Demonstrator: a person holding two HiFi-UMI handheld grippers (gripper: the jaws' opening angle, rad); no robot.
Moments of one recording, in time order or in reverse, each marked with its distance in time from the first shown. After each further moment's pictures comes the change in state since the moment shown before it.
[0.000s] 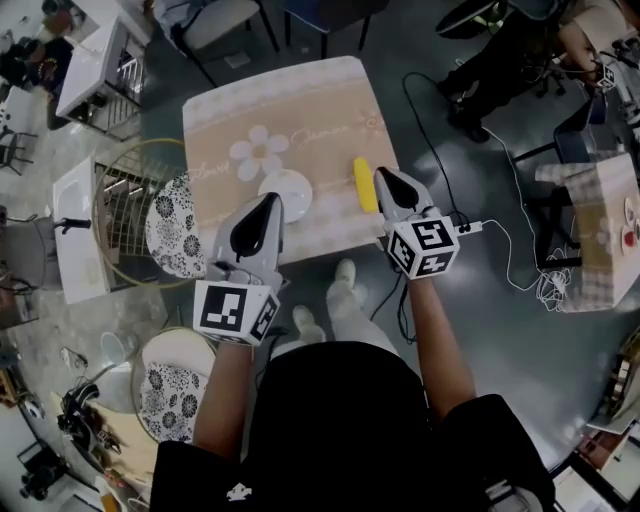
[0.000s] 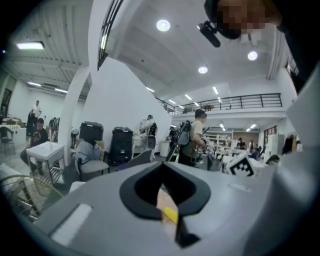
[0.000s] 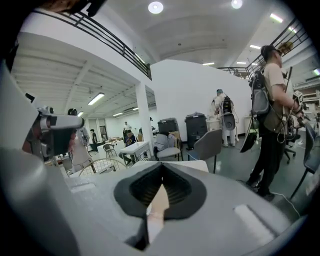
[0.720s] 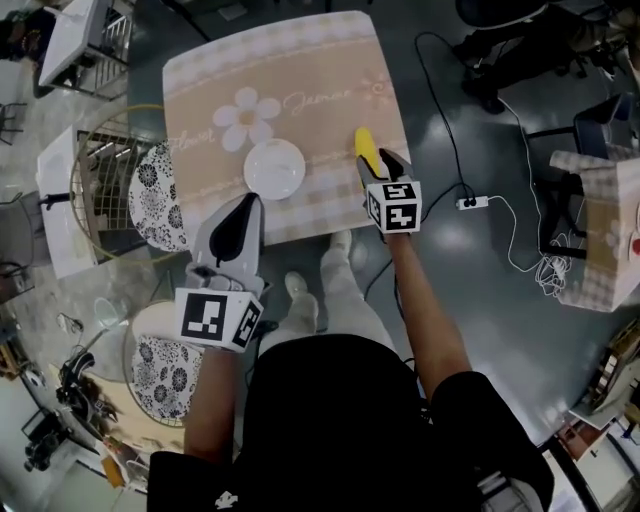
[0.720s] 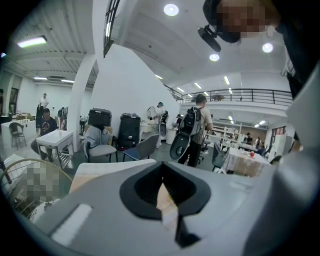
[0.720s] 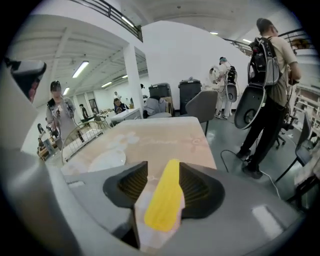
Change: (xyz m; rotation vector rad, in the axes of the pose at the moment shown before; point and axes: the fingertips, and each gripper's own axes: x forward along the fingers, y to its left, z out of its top) left arm 0.014 0.022 -0.064 -0.059 0.156 0.077; right arm 0.087 -0.061 -0.181 -0.001 0.392 -0.082
